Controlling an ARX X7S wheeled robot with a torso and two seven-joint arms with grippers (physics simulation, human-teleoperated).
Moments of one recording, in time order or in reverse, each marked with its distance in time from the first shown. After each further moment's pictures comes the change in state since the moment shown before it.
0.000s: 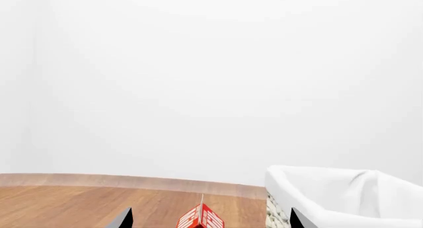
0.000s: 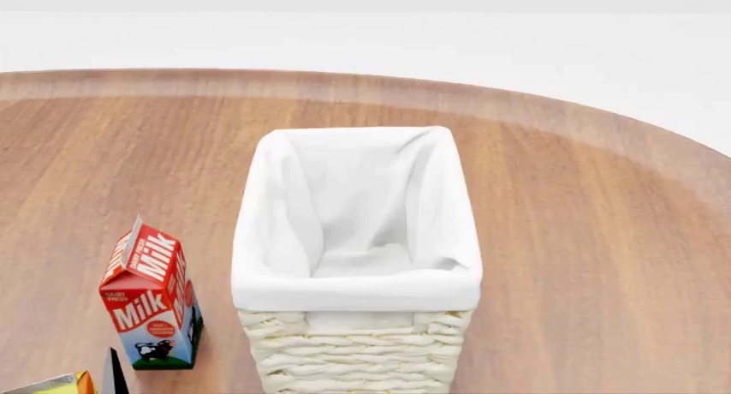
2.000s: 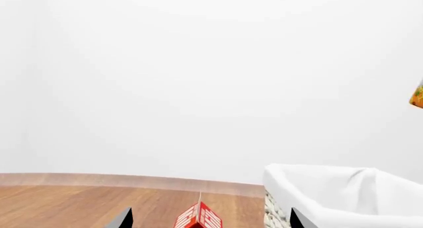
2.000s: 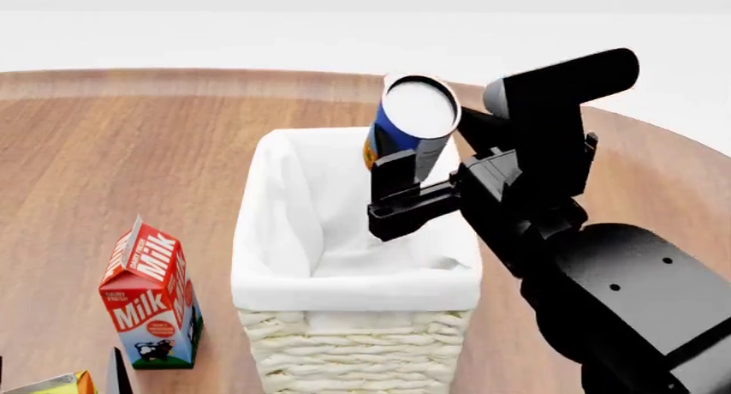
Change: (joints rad) left arm -0.013 -0.011 0.023 -0.013 -0.007 0.005 -0.012; right arm 1.070 -0.209 -0.057 0.275 0.397 1.030 0.593
